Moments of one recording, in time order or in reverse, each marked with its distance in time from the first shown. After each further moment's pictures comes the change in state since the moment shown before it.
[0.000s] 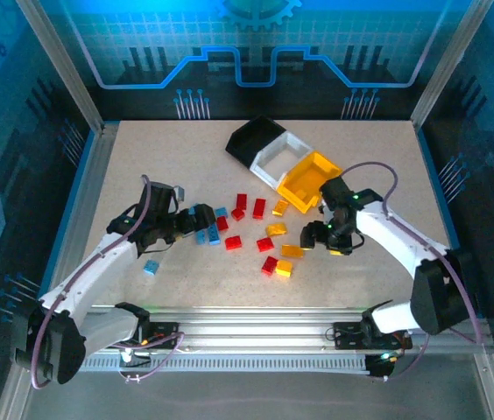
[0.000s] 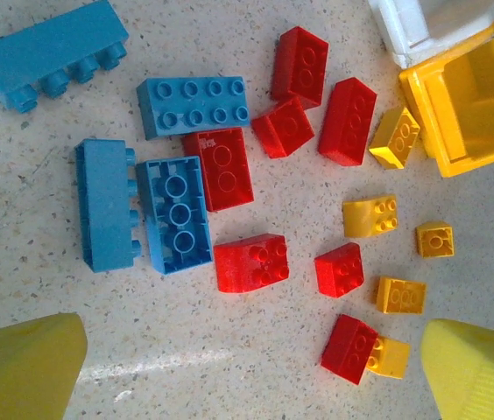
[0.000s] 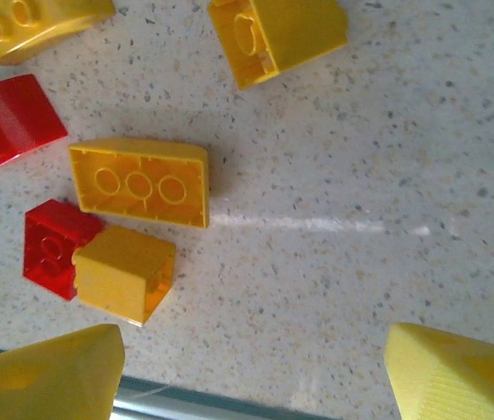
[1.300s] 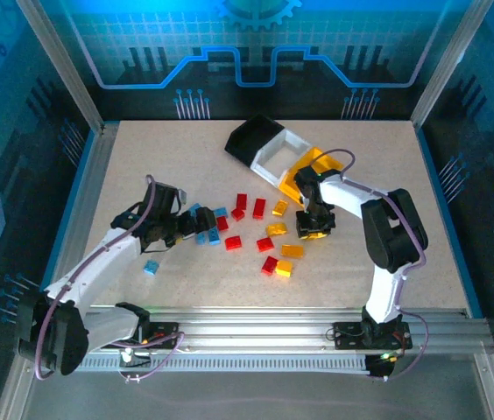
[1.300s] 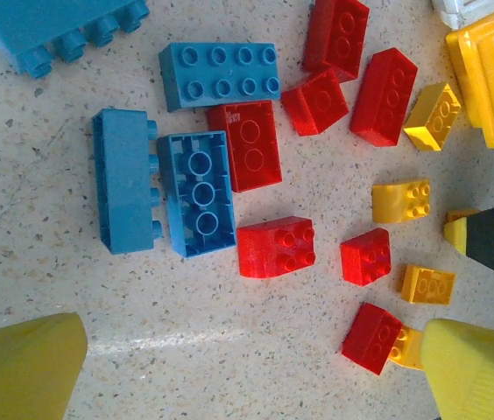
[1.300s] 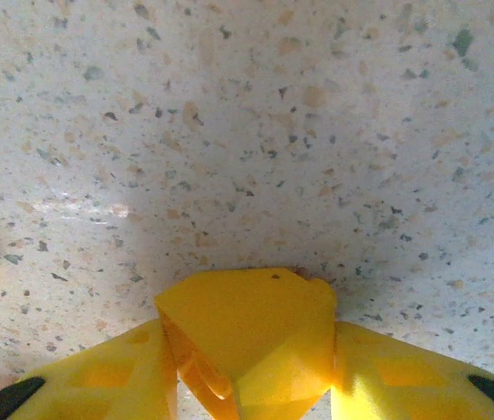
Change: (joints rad) left arm 0.000 0.056 0.013 -0.041 0.003 0.011; right arm 0.018 0.477 0.278 0.034 0.192 -0.178
